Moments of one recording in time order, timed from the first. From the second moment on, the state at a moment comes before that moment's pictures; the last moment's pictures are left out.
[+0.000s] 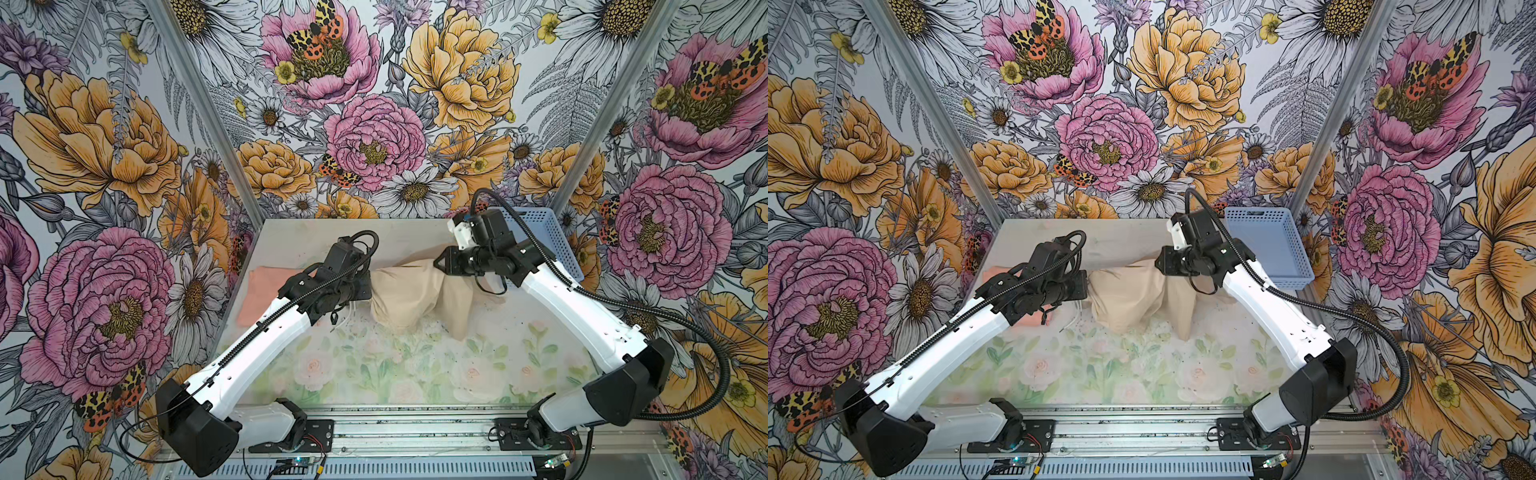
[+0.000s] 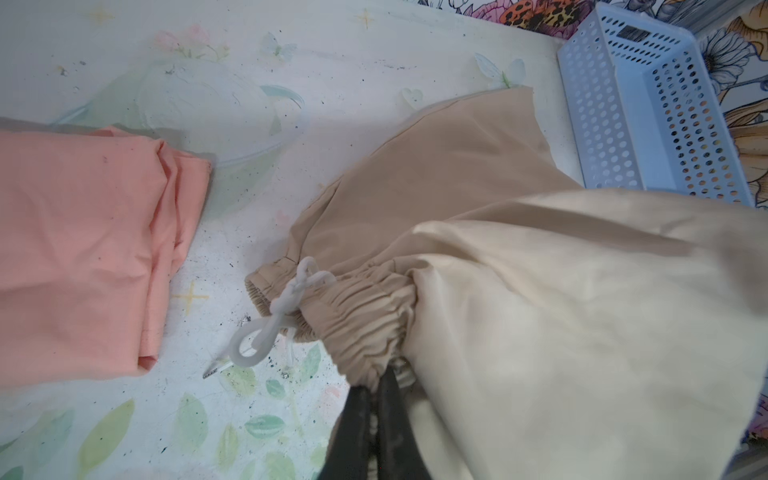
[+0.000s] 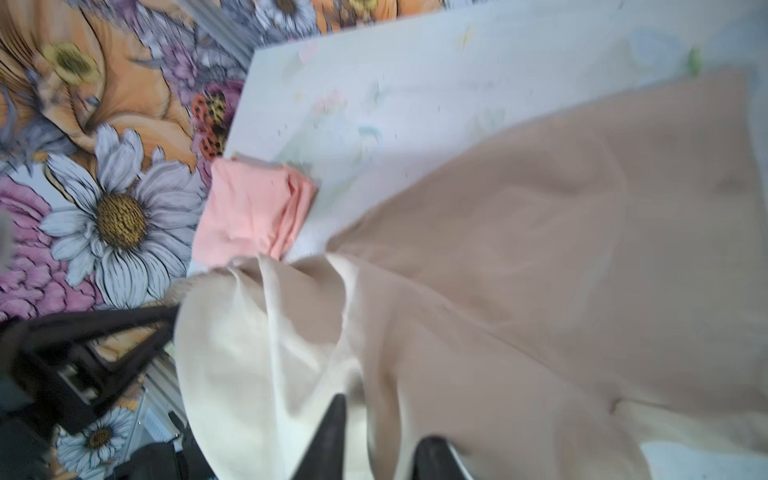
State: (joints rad) left arm -0.58 1.25 1.23 -0.80 -0.15 -0.55; right arm 0.47 1.52 1.58 -0.85 -0.27 0.42
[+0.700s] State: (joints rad) left arm -0.47 1.33 1.36 -0.85 -0.09 -0.50; right arm 0.57 1.30 0.82 -0.65 -0.19 0.44
